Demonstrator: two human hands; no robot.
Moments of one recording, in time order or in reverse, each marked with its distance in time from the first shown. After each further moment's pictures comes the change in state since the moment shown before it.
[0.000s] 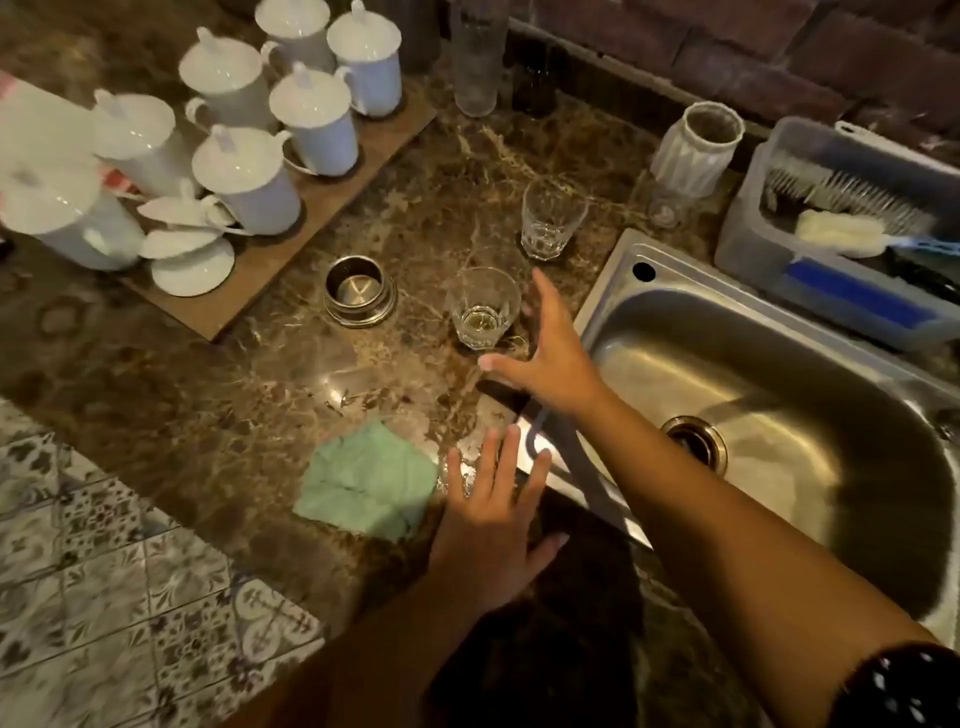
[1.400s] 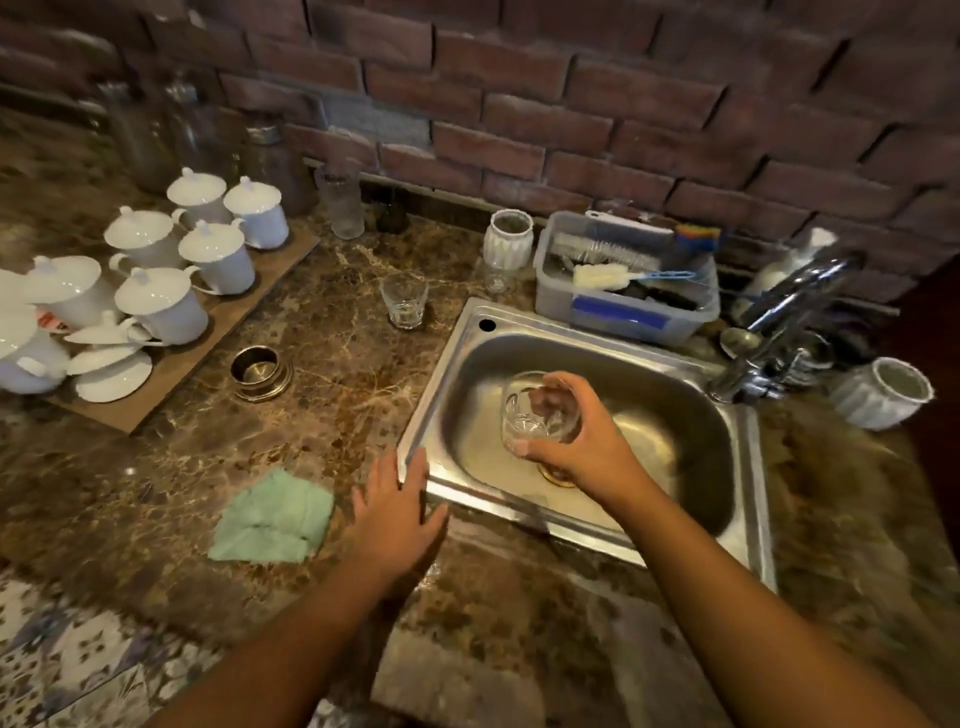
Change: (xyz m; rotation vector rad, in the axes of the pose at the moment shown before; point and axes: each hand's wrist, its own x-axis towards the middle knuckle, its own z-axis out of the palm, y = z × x) left_hand 0.016 0.028 -0.037 -0.203 -0.175 -0.220; right_hand -0.216 -0.012 -0.133 0.121 0.337 0.037
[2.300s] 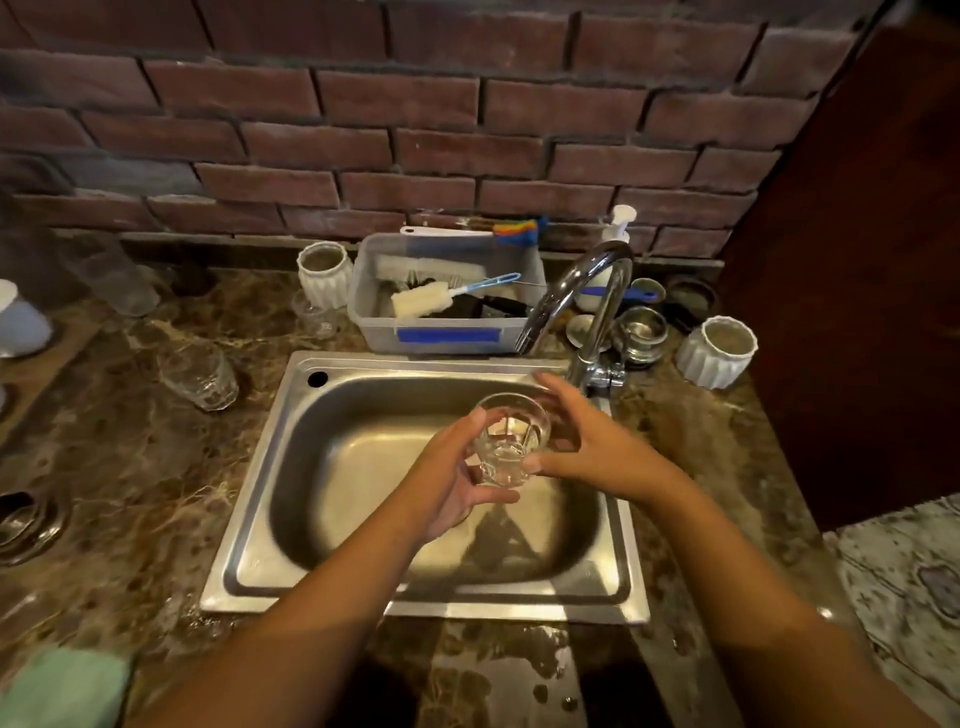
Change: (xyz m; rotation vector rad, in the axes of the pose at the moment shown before) left_hand 0.073 0.289 -0.036 -1.440 -0.644 0.013; right_hand 0.009 0.070 -0.210 0.033 -0.132 0.106
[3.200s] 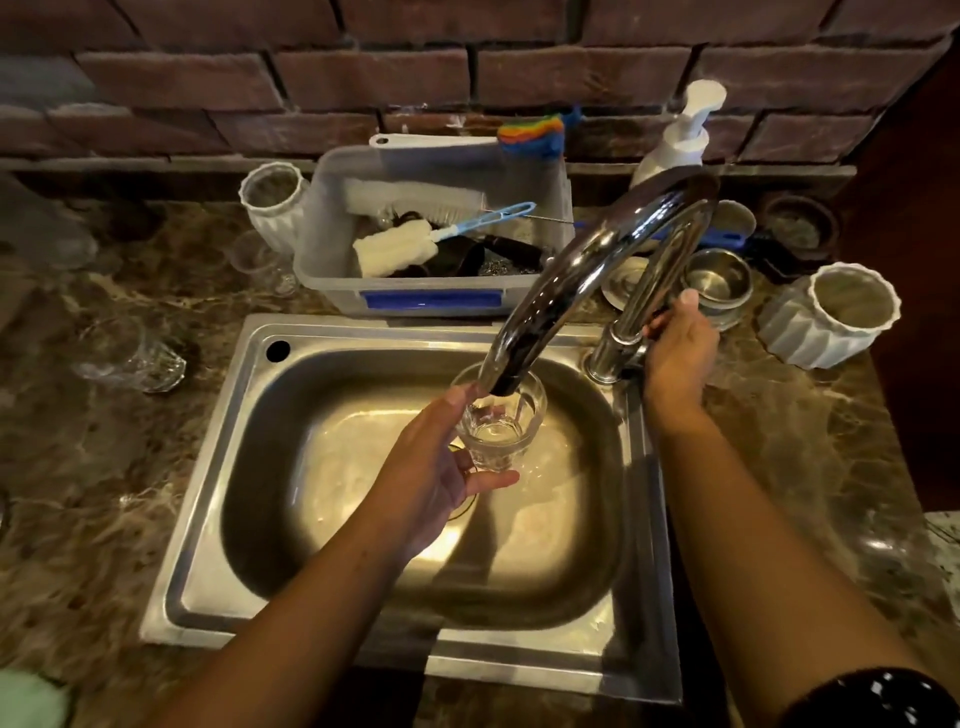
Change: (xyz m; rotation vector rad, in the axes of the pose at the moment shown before) left_hand 0.074 -0.010 -0.007 -0.108 0.184 -0.041; right_hand 0.158 0.147 -0.082 0.261 1.089 0.226
